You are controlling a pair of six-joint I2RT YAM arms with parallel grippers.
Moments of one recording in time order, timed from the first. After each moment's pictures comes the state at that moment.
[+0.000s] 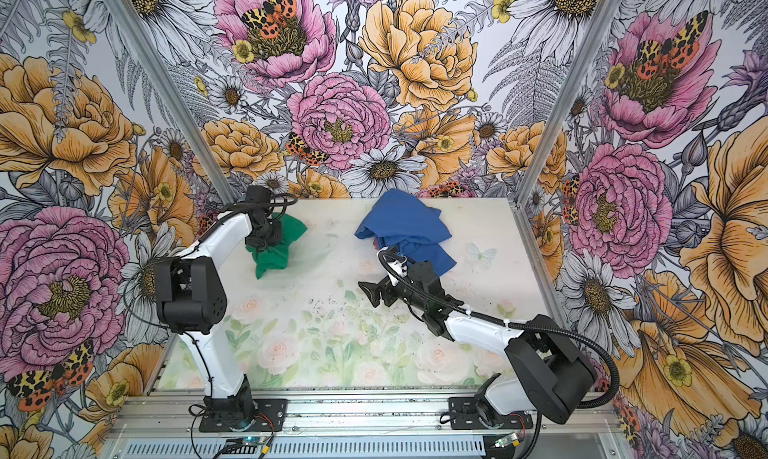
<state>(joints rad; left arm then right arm) -0.02 1.89 1.68 -0.84 -0.21 -0.18 0.66 1.39 0.60 0.51 -0.26 0.12</state>
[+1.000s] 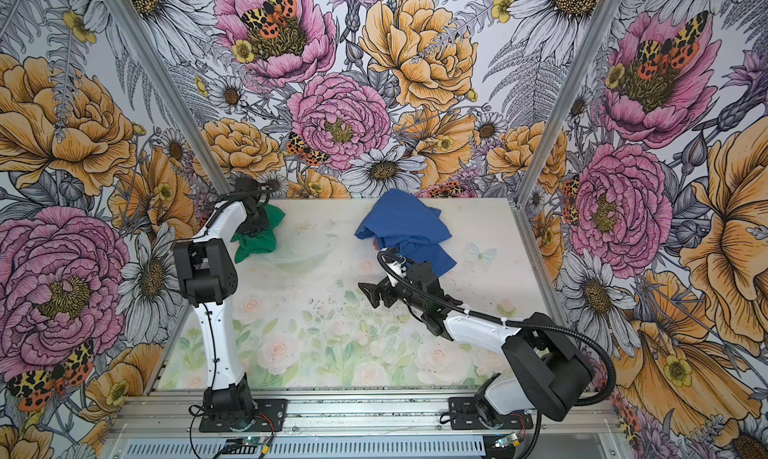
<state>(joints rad) 0.11 2.34 2.08 -0.86 -0.26 -0.24 0.66 1.42 0.60 0.51 -0.26 0.11</state>
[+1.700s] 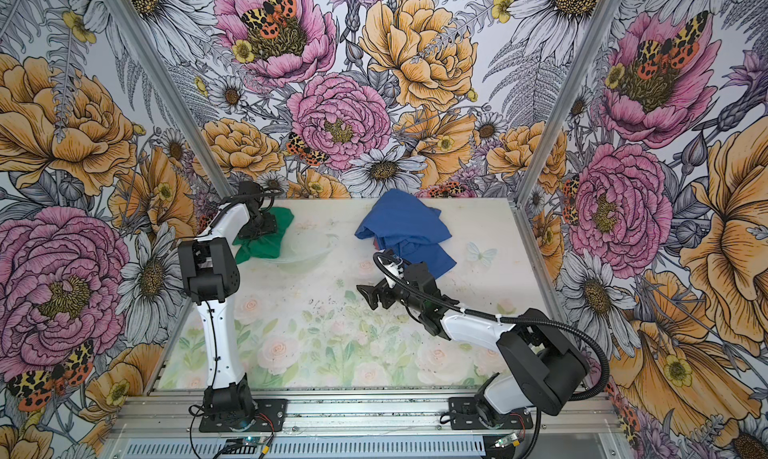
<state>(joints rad) 0.11 2.36 2.08 -0.85 -0.18 -0.19 0.67 1.44 0.61 0.51 -0.26 0.11</state>
